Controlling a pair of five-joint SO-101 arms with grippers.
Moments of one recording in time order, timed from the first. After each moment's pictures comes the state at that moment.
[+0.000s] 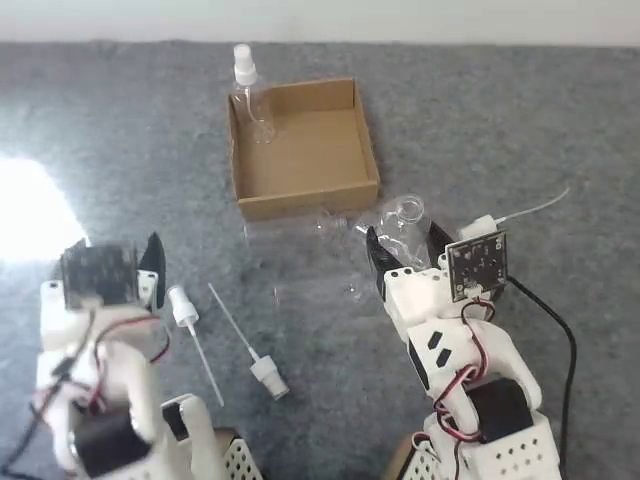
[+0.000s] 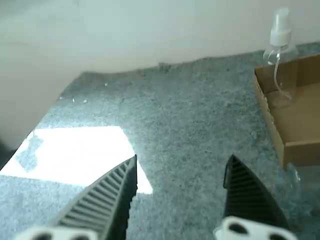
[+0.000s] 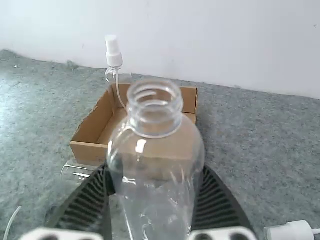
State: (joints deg) left arm -28.5 -89.4 58.9 68.0 -15.3; right arm -22.9 -89.8 73.1 42.8 -4.1
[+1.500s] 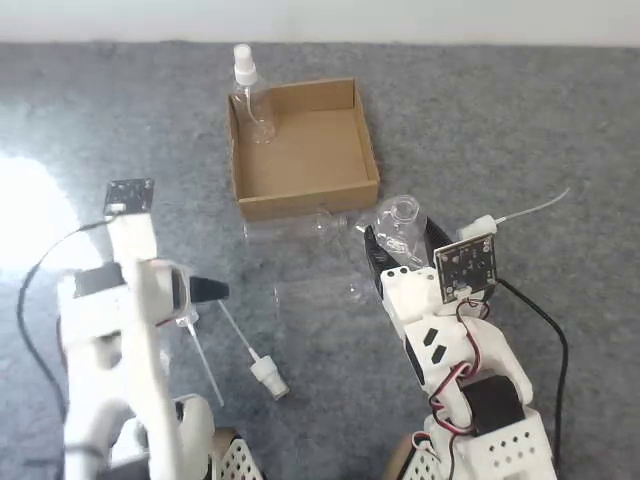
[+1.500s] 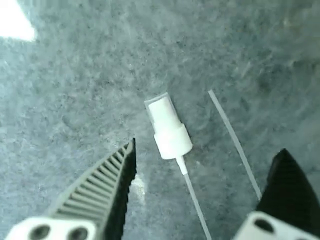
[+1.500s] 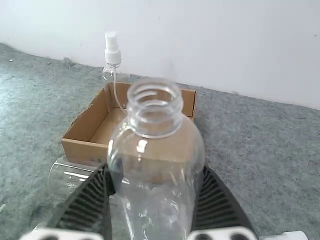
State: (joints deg) left arm -24.7 -32.8 55.0 69.7 -6.2; right arm -22.6 -90.0 78.4 36.6 -0.9
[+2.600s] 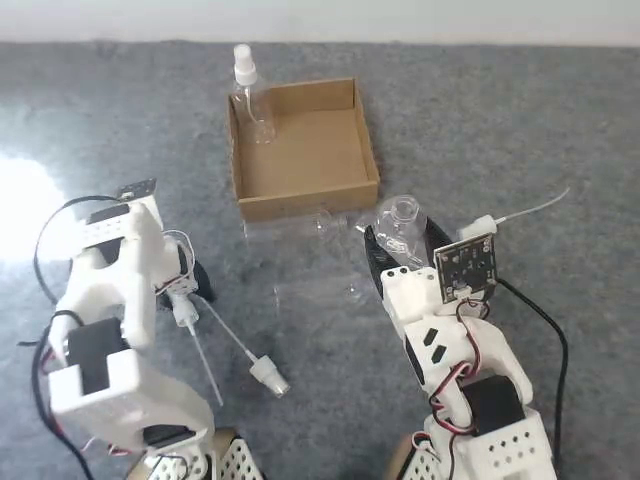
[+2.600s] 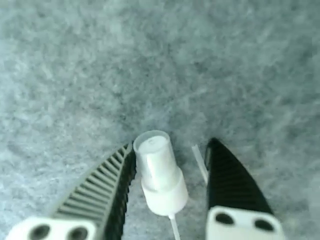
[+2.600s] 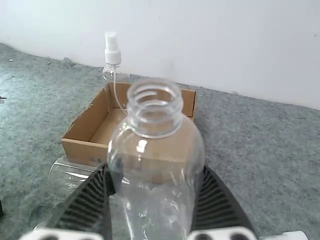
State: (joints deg) left arm -24.2 8.8 33.5 69.8 3.6; right arm -22.6 -90.0 78.4 36.6 -0.9
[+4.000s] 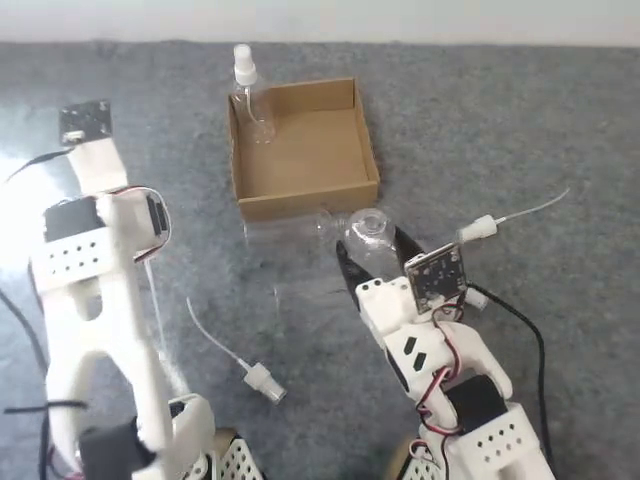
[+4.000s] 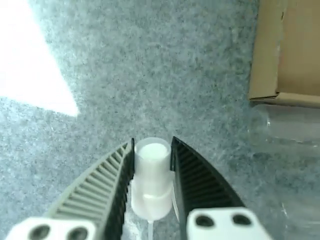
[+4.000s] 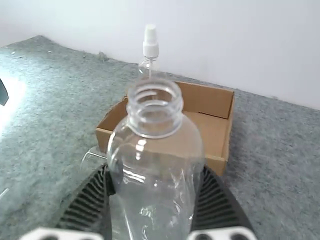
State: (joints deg) left arm -23.5 -21.0 27.9 73.0 2.7; right arm -29.8 -90.1 85.5 28.7 -0.9
